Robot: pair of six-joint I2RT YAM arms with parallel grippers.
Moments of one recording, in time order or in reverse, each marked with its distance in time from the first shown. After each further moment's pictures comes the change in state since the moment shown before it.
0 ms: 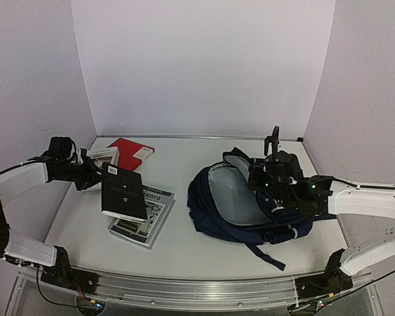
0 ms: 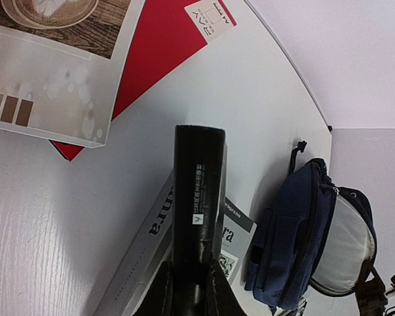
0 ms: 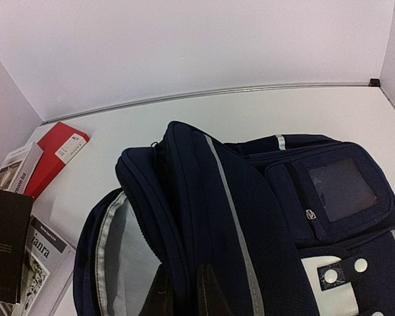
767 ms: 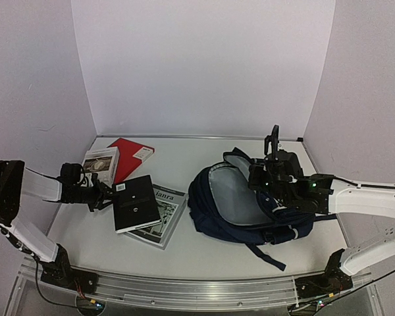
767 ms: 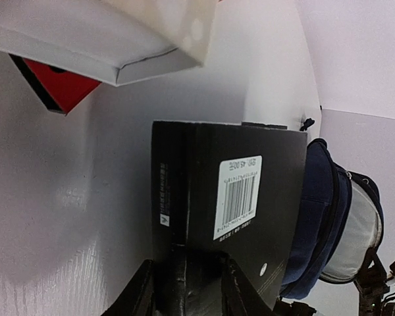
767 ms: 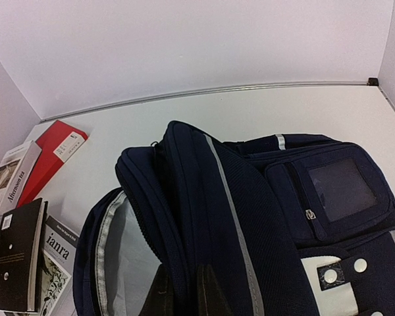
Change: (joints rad) left arm 0.017 0.240 -0.291 0.519 0.198 -0.095; right arm 0.000 0.000 0.018 -0.034 0.000 0.005
